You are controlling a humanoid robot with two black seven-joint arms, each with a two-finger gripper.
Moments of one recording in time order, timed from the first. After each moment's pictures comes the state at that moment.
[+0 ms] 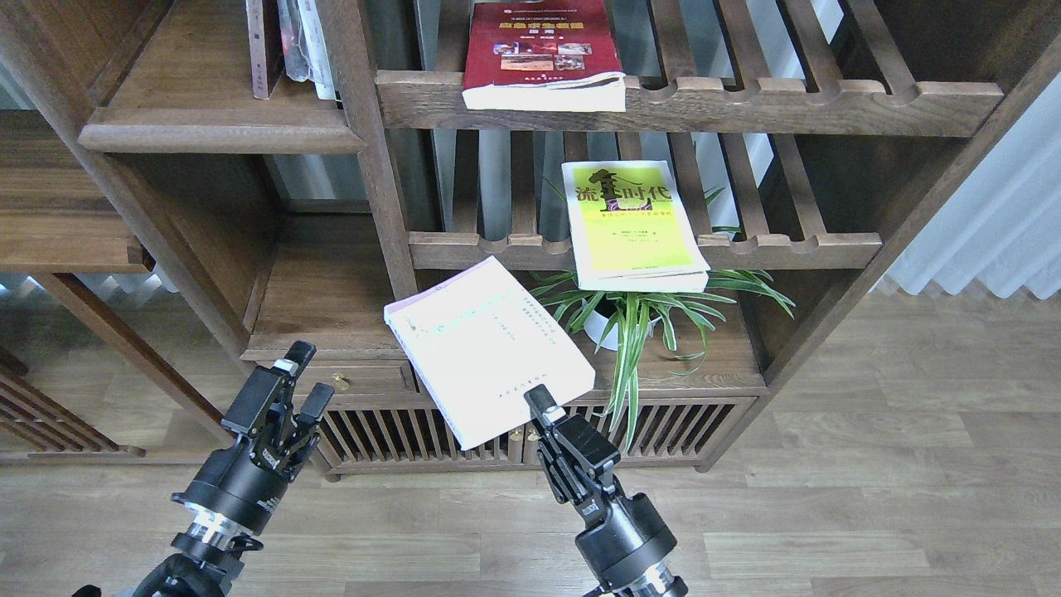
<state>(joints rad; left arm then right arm) 0.14 0.21 -1.10 -1.38 -0.34 -0.49 0.06 -0.24 0.01 0.81 1.45 0.05 0.58 0.16</state>
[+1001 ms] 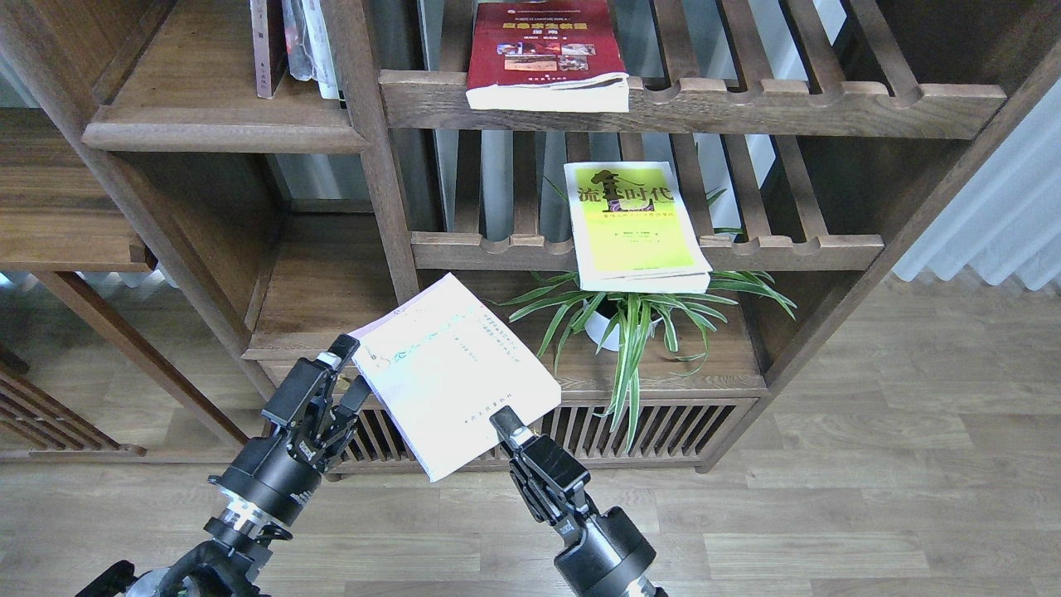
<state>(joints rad) 0.04 0.27 -0.95 -1.38 -0.35 -0.49 0.09 -0.23 0.01 0.77 1.44 0.04 0.58 0.13</state>
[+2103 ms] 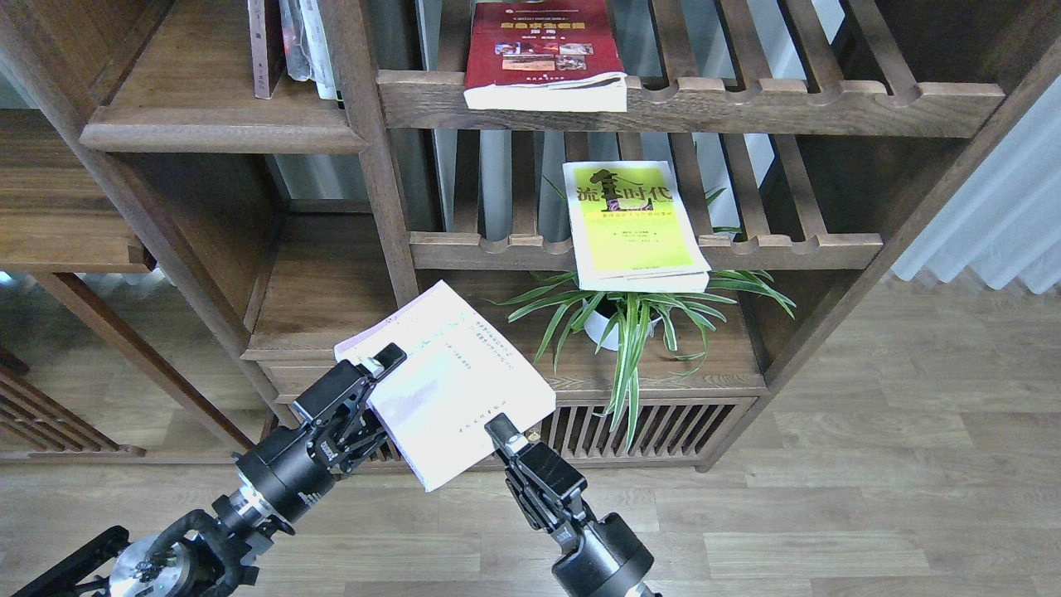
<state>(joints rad) -0.04 0.32 -0.89 -1.36 -0.49 -0.49 0.28 -0.25 0.01 0.76 1.44 0.04 0.58 0.10</state>
